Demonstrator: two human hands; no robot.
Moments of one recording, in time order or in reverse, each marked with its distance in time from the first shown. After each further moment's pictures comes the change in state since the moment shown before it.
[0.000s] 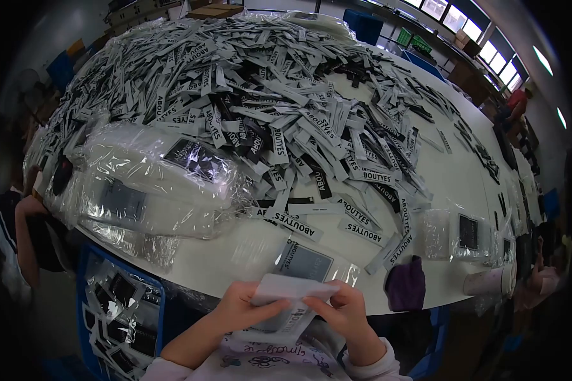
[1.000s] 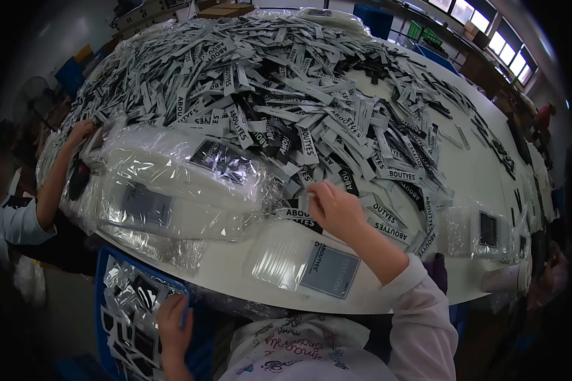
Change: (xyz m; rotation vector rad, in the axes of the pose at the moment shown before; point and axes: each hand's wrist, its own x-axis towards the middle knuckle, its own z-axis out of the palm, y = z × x) left_hand -0.139 -0.042 -0.108 1.357 0.747 0.142; right_hand 0.170 0.017 0.010 -1.073 -0.038 -0.475
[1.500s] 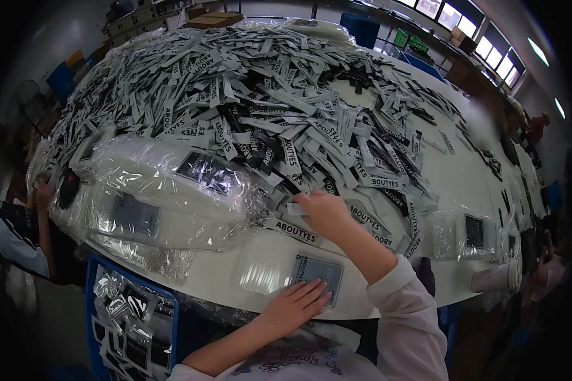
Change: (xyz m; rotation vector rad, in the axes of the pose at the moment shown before) left_hand 0.068 0.161 0.115 -0.327 -0.352 0.852; right_hand 0.011 0.012 -0.006 -0.283 -0.339 0.017
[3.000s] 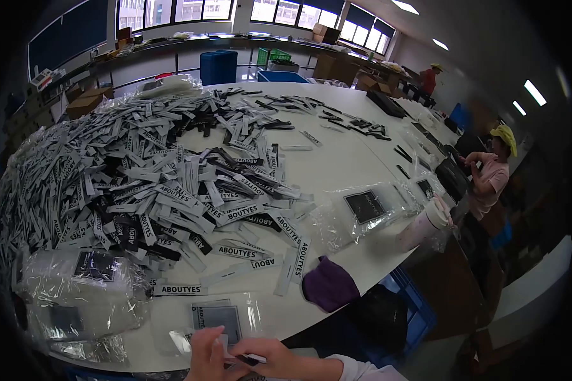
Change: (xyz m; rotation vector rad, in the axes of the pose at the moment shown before) left_hand 0.073 0.031 -0.036 -0.295 0.159 0.210; right_hand -0.202 -0.086 -0.012 1.253 0.466 0.124
